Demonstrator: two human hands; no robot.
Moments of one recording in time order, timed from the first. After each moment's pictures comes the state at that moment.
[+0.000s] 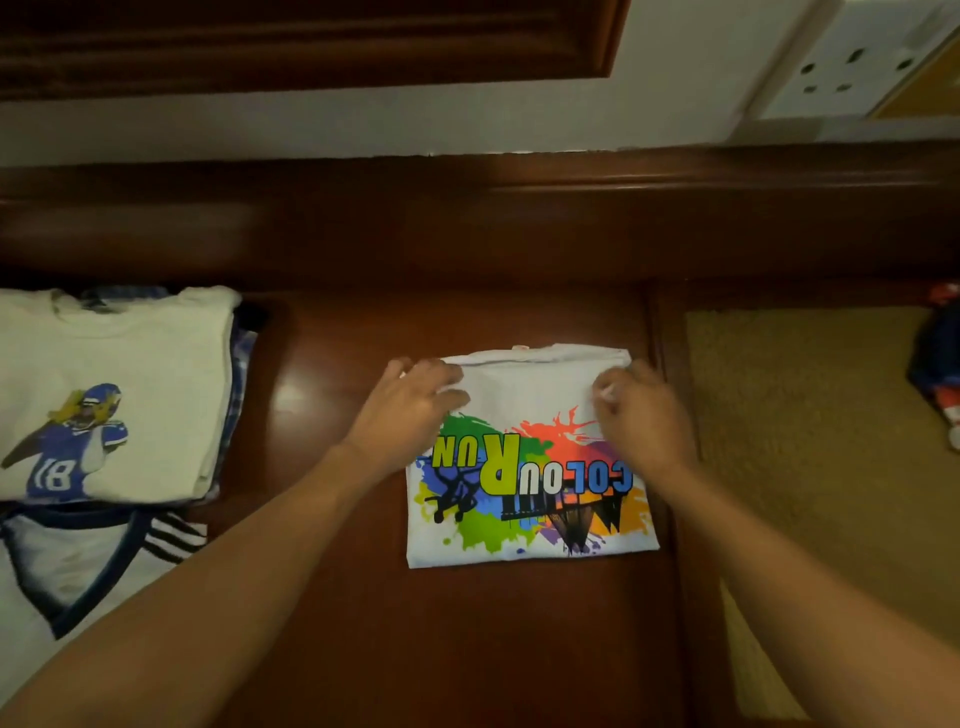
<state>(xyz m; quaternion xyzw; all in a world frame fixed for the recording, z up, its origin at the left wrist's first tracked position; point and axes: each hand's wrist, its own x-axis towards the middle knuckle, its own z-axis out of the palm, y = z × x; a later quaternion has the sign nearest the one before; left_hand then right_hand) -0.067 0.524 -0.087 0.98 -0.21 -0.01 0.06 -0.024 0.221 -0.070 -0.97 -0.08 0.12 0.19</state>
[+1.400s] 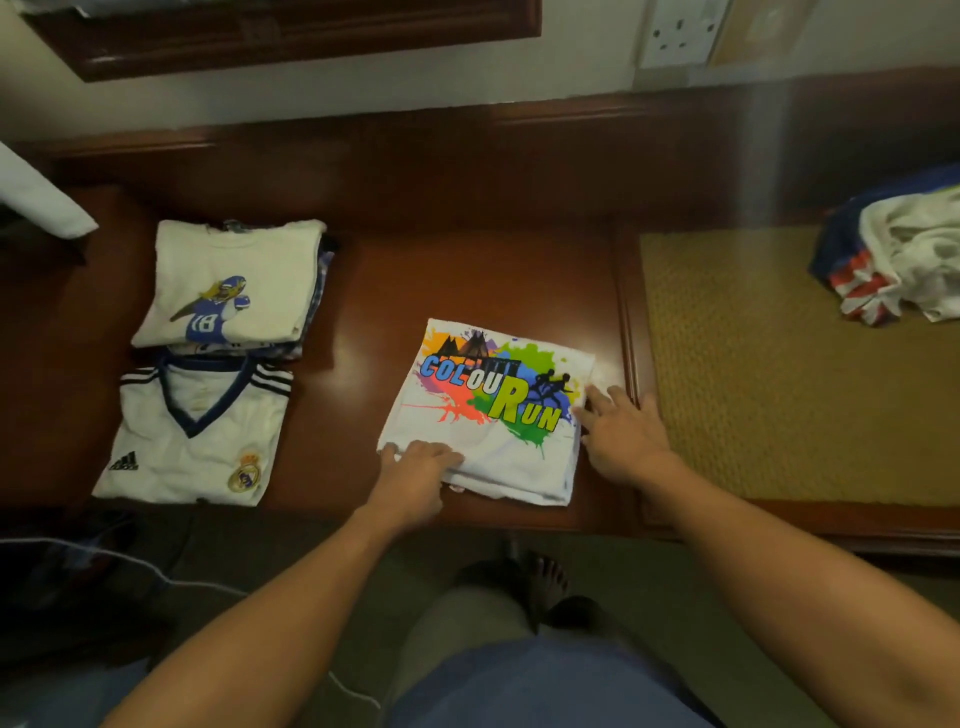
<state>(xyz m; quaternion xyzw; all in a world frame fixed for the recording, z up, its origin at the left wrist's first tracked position) -0.367 0.436 -0.036 0.96 0.01 -0.27 0.07 -0.243 0.154 -0.045 -0.94 -0.25 0.23 -0.07</state>
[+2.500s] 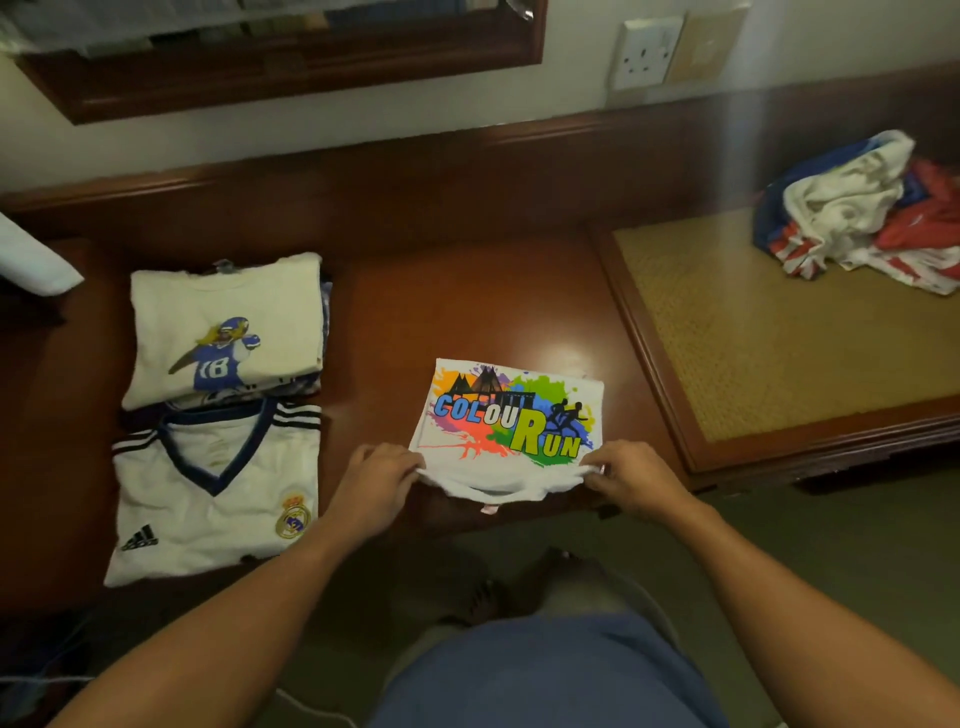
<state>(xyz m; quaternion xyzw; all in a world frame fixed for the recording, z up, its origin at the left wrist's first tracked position) -0.389 0.599 -0.034 0.97 -0.10 -0.13 0.15 -0.368 0.224 -0.018 -0.95 -0.10 0.20 0.22</state>
